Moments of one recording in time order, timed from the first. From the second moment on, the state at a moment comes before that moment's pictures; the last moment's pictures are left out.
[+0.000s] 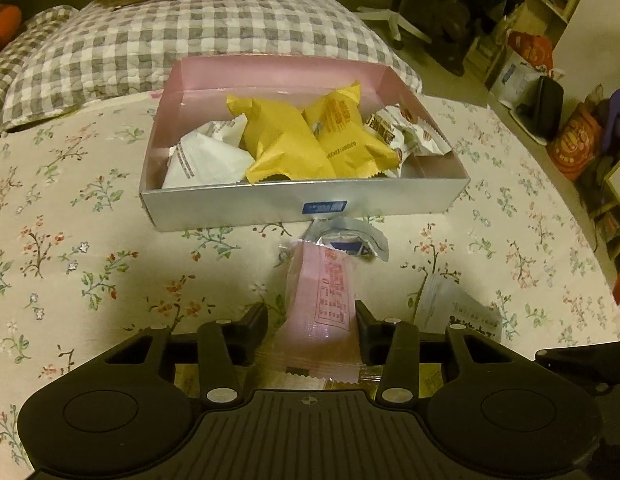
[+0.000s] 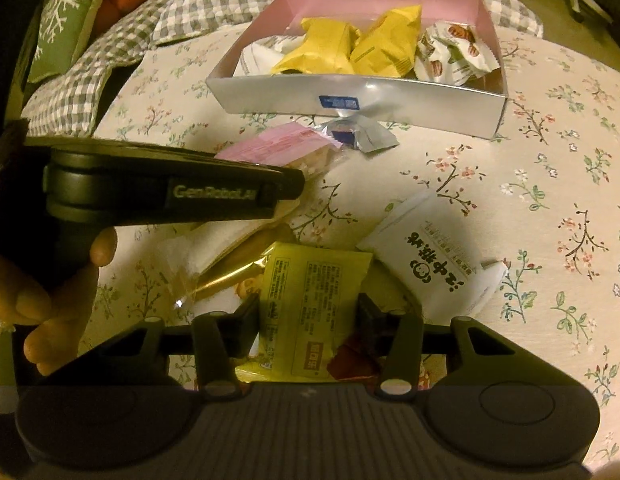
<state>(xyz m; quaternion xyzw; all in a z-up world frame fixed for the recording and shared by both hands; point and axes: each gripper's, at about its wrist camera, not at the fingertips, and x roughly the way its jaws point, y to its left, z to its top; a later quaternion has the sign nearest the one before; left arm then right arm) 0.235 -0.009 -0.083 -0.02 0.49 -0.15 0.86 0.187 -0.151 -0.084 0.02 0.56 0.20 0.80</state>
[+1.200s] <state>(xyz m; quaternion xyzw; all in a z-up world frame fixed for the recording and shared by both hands) 0.232 -0.008 -0.090 0.03 0.51 -0.14 0.85 0.196 -0.179 -0.072 0.09 0.54 0.18 0.82</state>
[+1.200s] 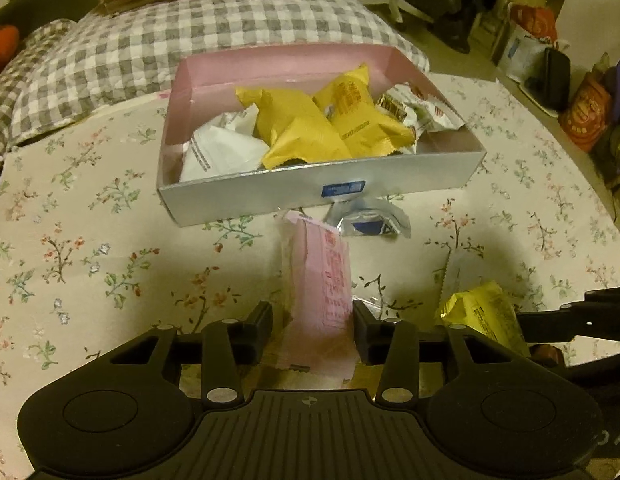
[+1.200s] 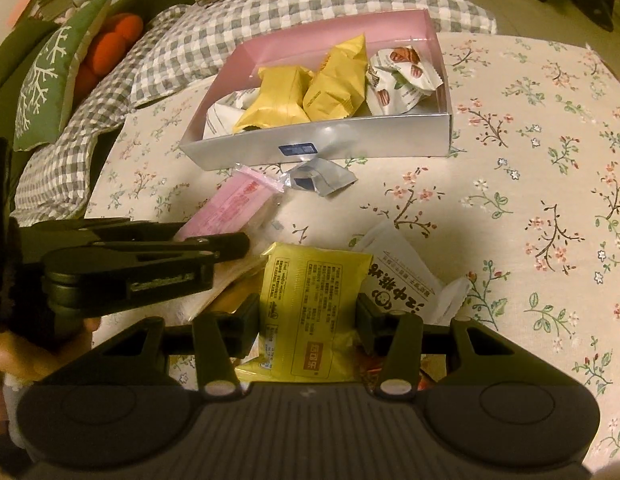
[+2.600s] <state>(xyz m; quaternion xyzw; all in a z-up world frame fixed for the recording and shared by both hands) 0.246 0.076 -0.021 -0.17 0.38 -0.14 0.90 0.211 -0.224 -0.049 0.21 0.47 0.14 0.85</state>
